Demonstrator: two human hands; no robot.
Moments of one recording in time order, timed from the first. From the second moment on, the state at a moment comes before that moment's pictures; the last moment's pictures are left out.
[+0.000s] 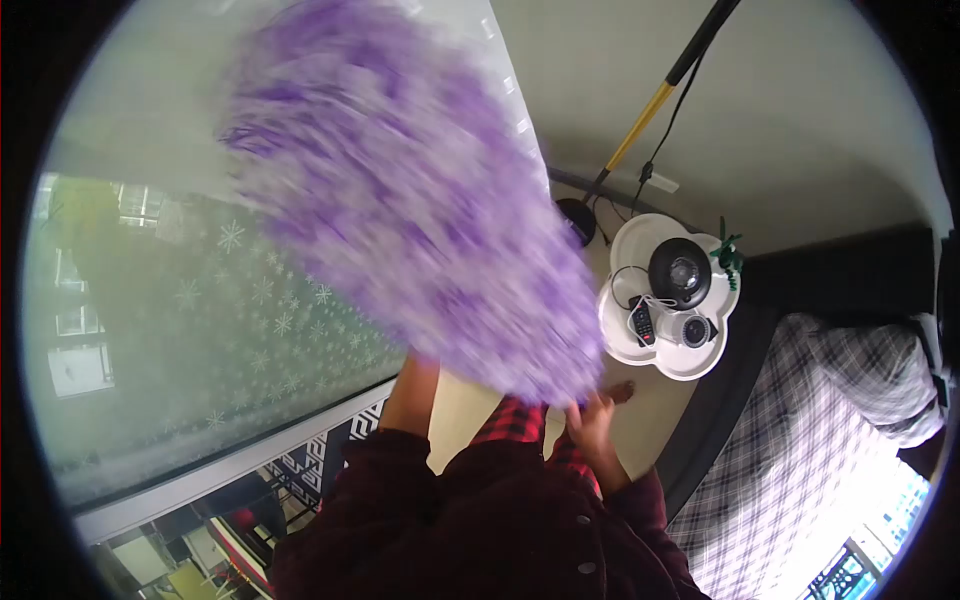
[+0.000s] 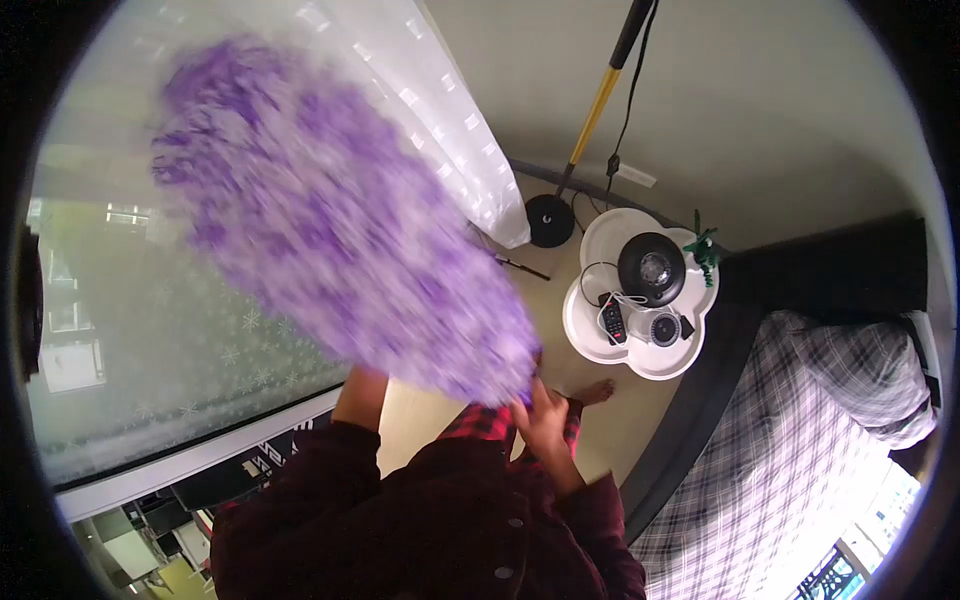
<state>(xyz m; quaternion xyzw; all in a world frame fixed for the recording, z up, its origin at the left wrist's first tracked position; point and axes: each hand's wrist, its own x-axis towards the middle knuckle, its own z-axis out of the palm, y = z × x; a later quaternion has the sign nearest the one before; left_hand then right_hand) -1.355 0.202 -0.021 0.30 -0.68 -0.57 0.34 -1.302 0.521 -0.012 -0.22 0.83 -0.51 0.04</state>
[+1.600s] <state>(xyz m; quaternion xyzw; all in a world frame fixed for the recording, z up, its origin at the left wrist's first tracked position) -1.641 0.317 0.214 -0.11 -0.90 -0.39 0.13 -0.912 0.681 -0.093 0.67 0.69 -0.23 0.15</state>
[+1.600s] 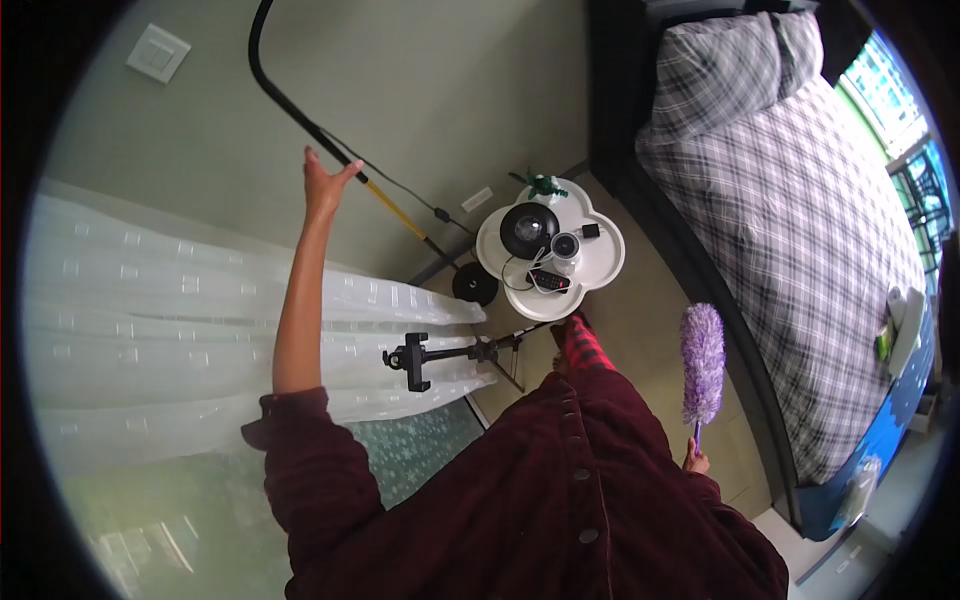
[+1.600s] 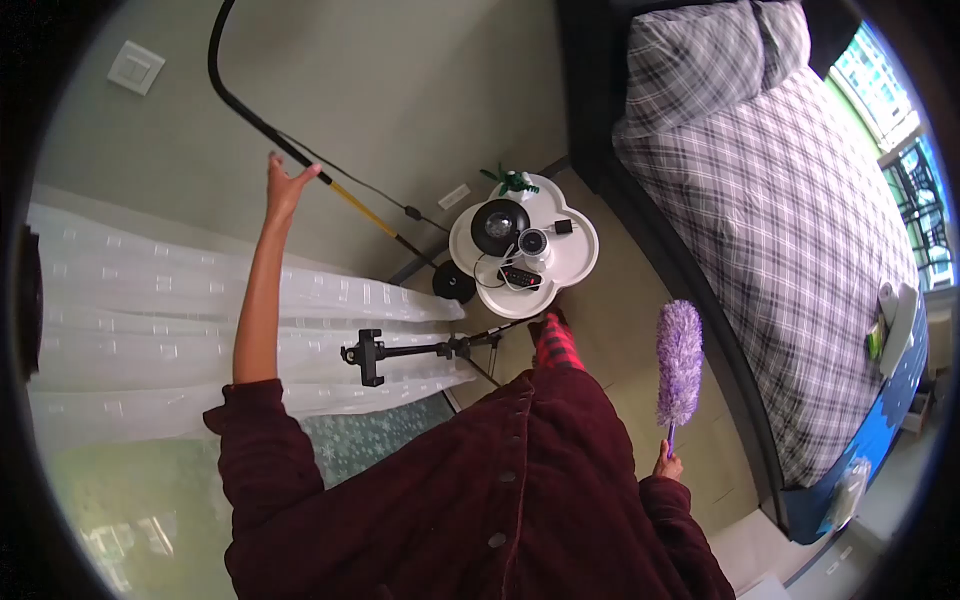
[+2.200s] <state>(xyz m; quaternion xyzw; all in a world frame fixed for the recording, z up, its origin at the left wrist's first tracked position) -1.629 0.260 0.188 -0.10 -0.90 -0.39 0.14 -0.976 0.684 -0.106 0.64 0.70 -0.26 0.18</state>
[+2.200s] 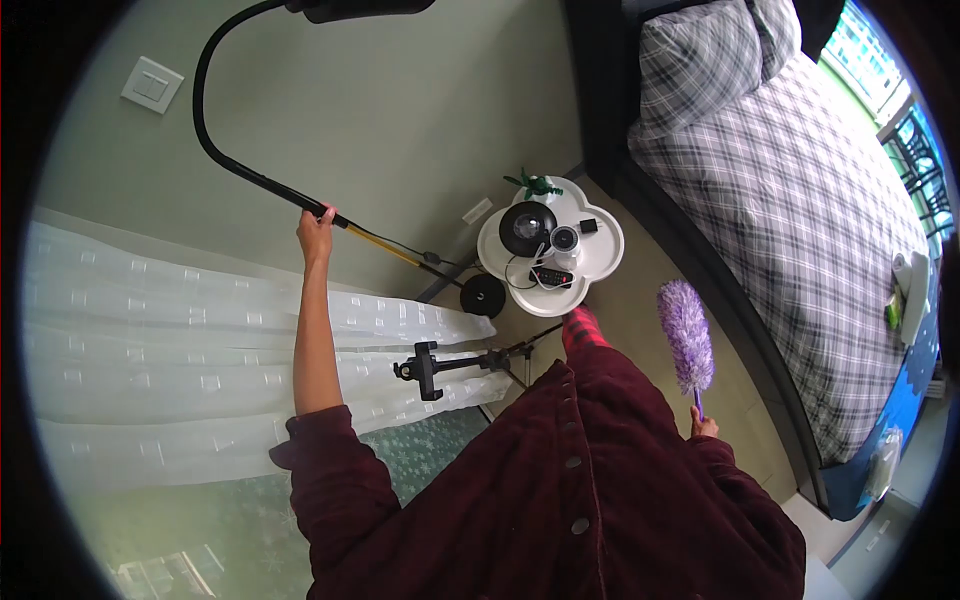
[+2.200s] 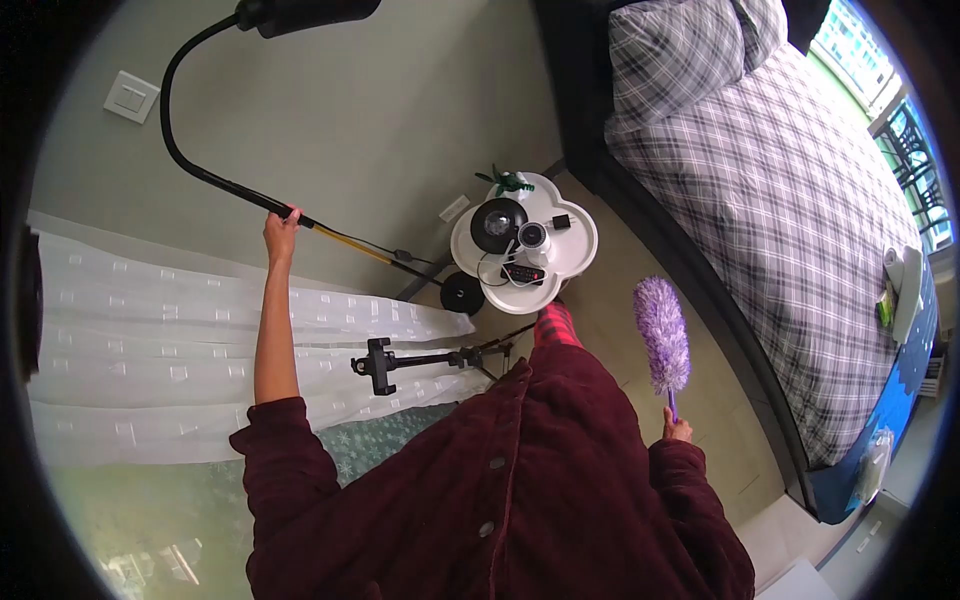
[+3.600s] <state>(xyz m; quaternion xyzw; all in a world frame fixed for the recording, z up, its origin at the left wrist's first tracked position) -1.584 0.319 0.295 -0.20 -0.76 -0.45 0.43 -1.147 0.735 0.011 0.34 0.84 -0.35 -0.24</state>
